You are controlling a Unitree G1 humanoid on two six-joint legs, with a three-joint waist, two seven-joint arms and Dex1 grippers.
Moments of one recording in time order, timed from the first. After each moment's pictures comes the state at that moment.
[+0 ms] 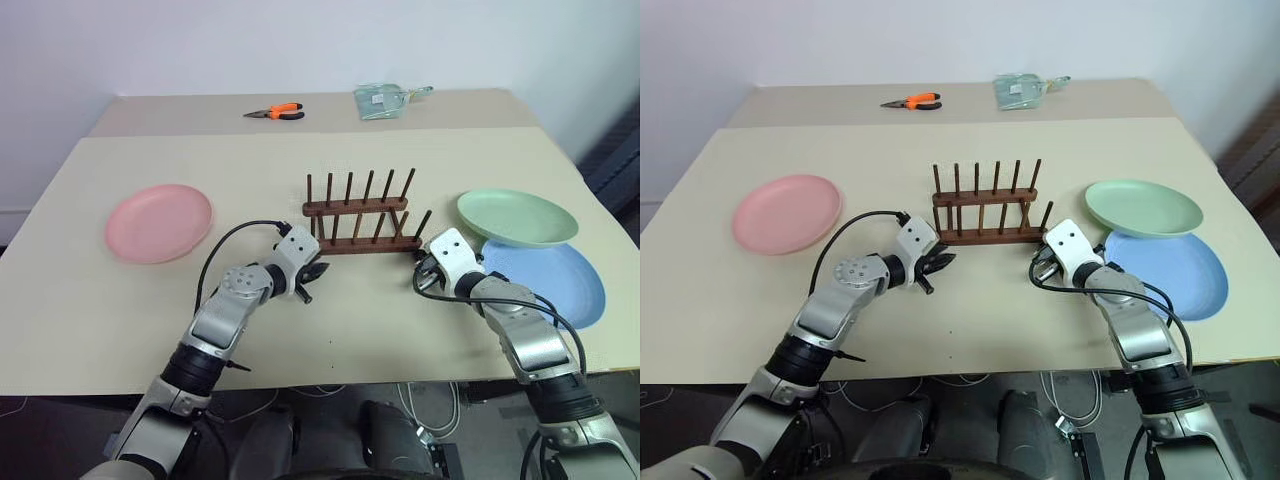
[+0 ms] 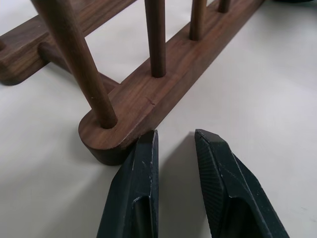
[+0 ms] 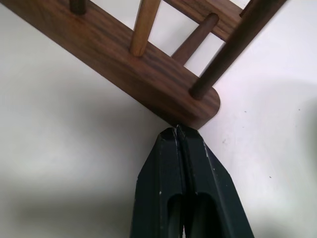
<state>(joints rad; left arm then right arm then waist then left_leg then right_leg) -0.42 0.30 -0.27 0.01 -0.06 0.55 -0.56 -0.24 -0.56 0.08 -0.04 0.07 0.41 0.47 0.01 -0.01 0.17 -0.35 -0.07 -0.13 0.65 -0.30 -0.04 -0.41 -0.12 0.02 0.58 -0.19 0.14</state>
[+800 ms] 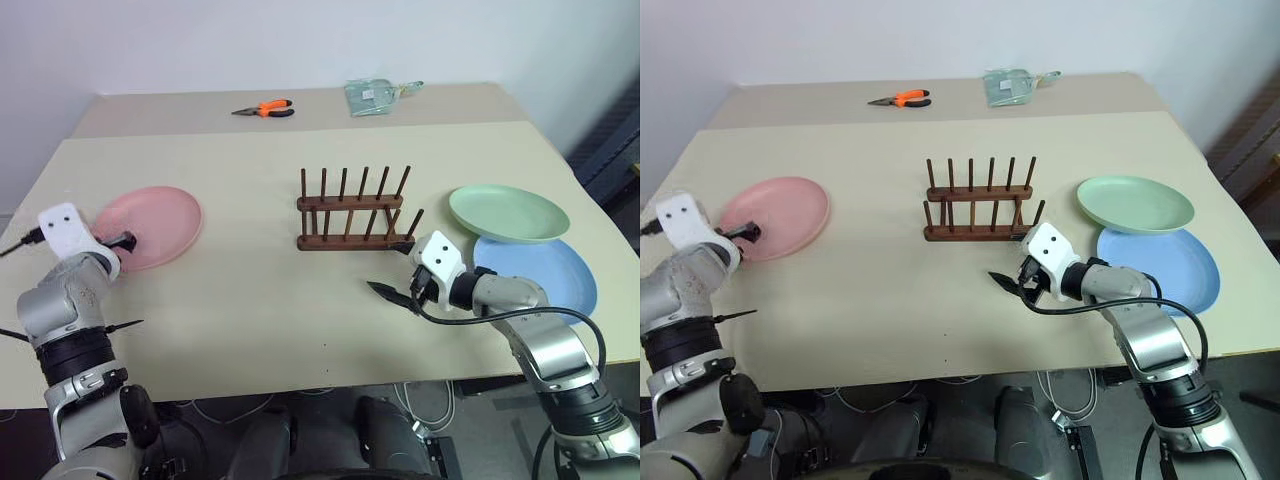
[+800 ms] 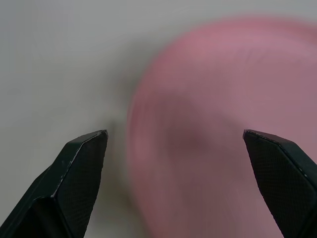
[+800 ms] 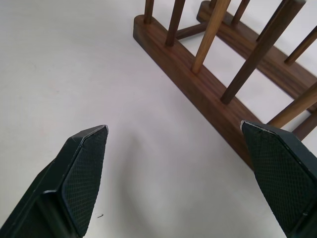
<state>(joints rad) -0.51 0.42 0.66 0.16 -0.28 0.99 0.05 -0.22 -0.63 0.11 -0.27 0.20 0.43 0.74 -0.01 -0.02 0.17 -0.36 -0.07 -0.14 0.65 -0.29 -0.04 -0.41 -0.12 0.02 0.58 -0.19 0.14</state>
